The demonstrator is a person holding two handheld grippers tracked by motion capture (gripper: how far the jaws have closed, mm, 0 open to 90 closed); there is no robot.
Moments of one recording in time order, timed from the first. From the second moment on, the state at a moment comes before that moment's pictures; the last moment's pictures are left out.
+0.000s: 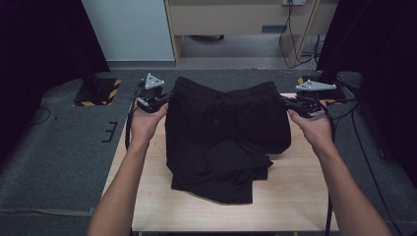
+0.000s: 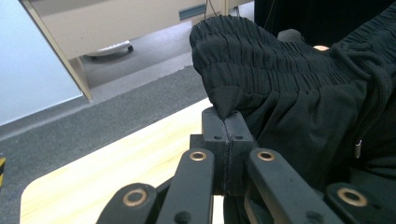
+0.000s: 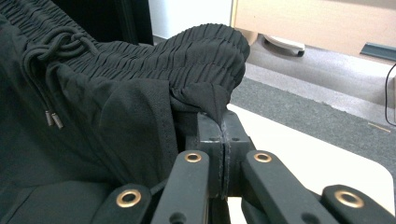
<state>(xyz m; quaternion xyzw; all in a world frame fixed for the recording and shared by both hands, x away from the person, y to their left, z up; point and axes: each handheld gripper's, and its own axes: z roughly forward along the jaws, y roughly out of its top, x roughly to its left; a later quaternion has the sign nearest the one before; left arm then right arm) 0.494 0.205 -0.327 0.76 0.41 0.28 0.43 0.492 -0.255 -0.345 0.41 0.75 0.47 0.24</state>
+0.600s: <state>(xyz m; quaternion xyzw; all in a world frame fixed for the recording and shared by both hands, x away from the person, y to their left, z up) 0.547 0.202 -0.357 0.77 0.43 0.26 0.39 0.544 -0.247 -0.376 0.43 0.75 0.44 0.23</state>
